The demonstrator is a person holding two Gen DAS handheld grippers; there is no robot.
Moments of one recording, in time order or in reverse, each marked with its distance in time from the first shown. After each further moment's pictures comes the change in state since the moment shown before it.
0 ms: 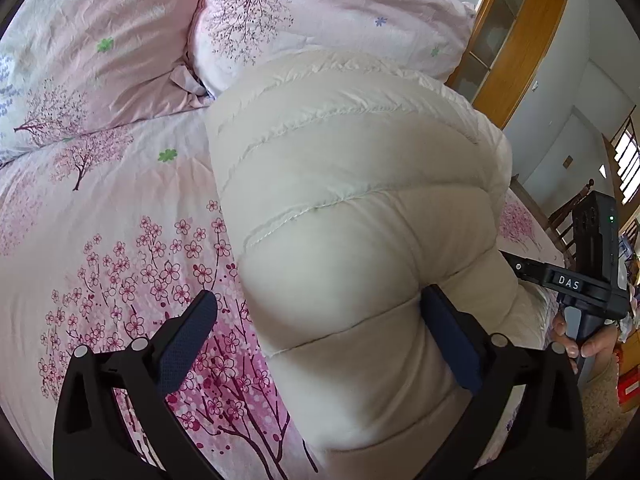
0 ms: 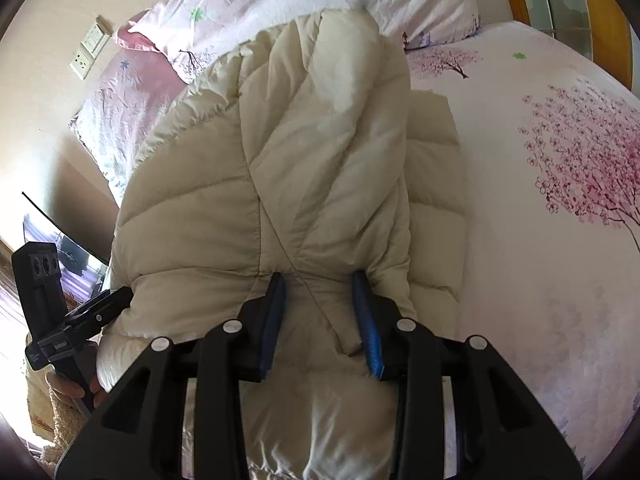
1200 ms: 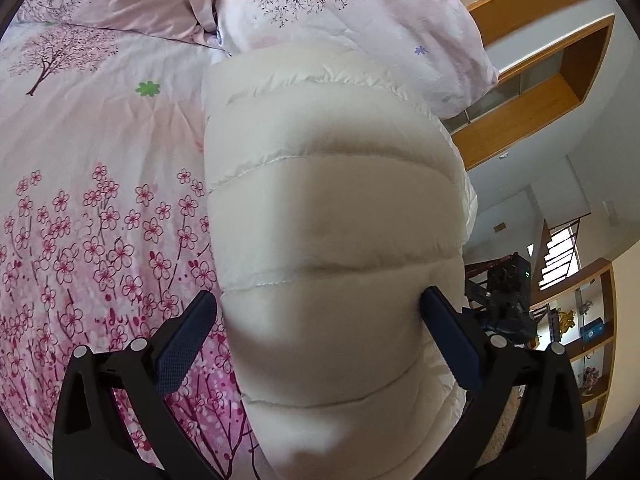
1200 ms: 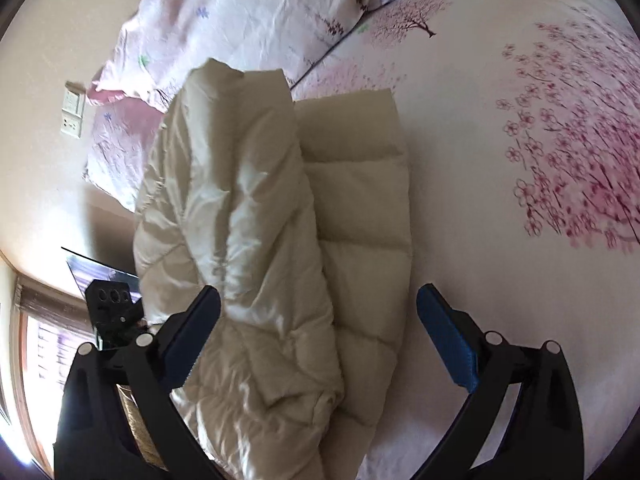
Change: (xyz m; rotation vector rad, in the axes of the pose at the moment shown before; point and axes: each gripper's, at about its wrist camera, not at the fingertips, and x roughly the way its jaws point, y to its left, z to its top) left arm 0.026 0.056 0.022 -0.342 0.079 -0.344; right arm 0.010 -0.066 0.052 0.210 0.170 0.190
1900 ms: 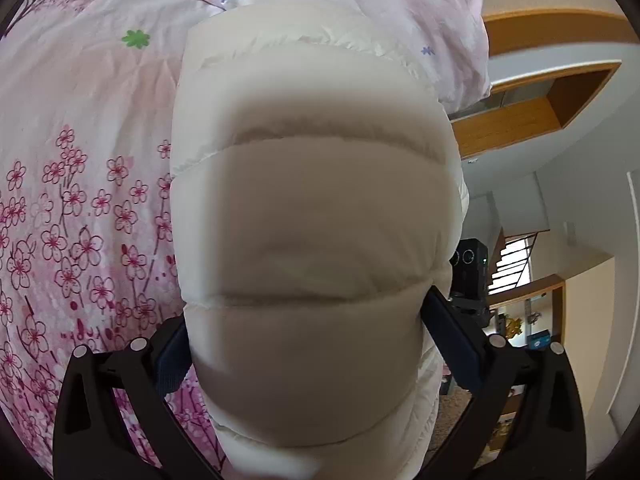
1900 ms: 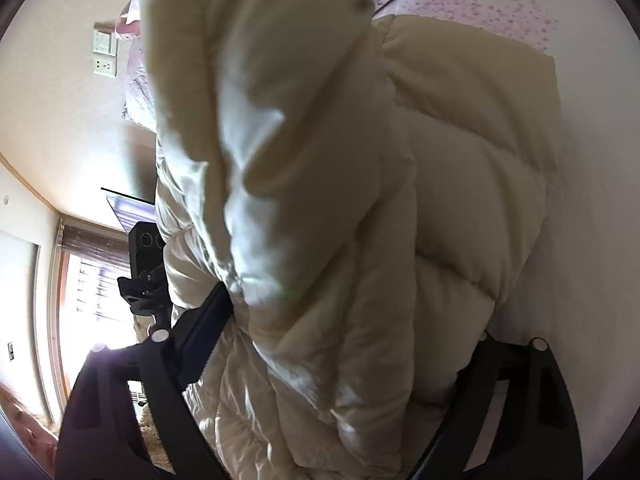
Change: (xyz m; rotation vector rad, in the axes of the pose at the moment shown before) left arm 0.015 0.031 0.008 -0.126 0.090 -0.190; right arm 0.073 0.036 0.025 -0.102 0.243 0.214
